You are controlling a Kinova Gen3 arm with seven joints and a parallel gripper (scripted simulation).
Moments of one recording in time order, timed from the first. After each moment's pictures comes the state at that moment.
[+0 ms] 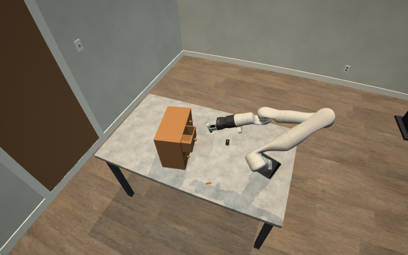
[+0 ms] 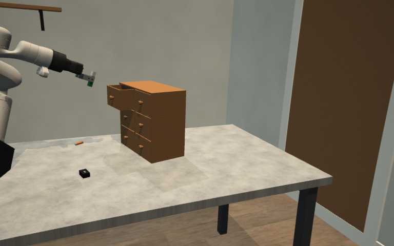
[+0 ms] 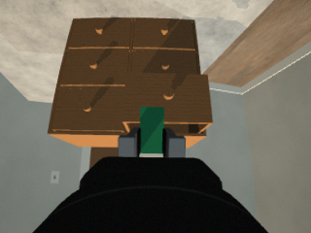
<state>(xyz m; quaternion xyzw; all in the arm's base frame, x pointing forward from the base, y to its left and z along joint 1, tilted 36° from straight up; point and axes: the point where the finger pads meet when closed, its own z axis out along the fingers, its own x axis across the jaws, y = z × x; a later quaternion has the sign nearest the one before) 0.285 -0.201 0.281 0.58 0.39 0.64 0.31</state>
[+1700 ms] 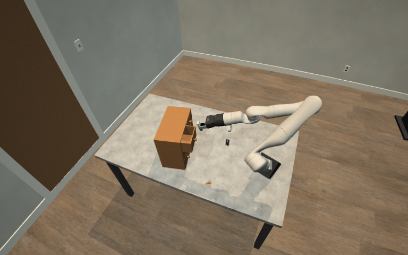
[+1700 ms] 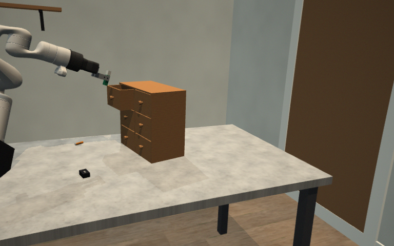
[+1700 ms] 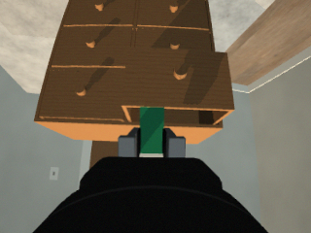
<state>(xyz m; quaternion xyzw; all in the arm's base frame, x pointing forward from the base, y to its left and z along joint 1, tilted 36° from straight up) 0.345 -0.210 0.300 0.58 0.39 0.63 0.33</state>
